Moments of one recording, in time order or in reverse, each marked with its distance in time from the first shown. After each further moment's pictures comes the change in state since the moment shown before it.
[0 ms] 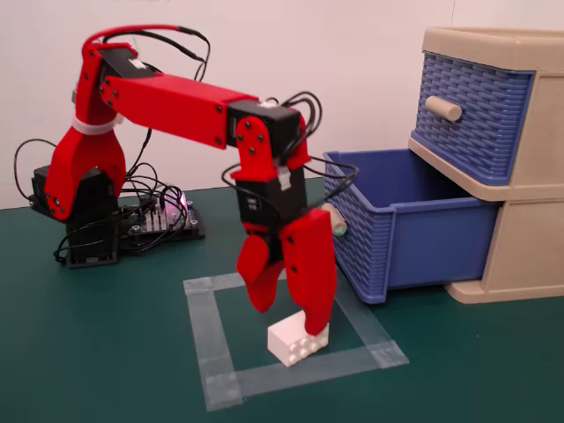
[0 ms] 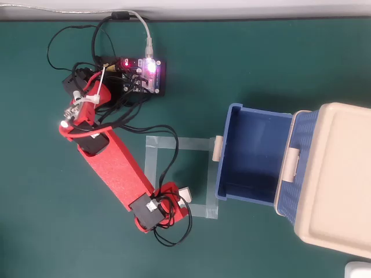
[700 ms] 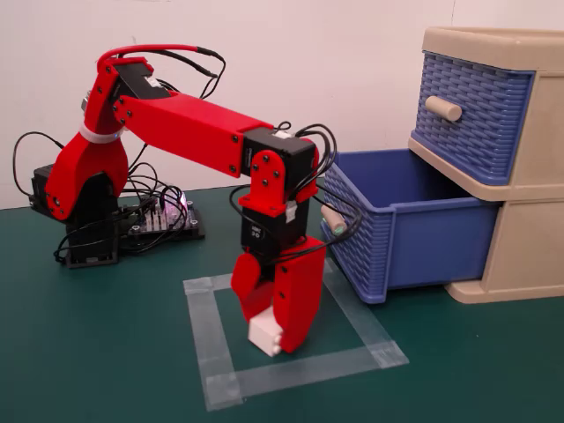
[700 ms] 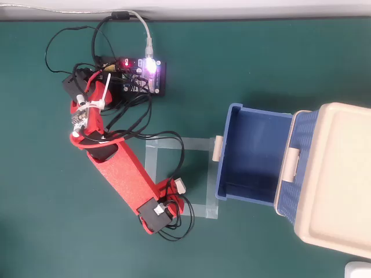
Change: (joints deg) arm 0.0 -5.0 -3.8 12.0 1.8
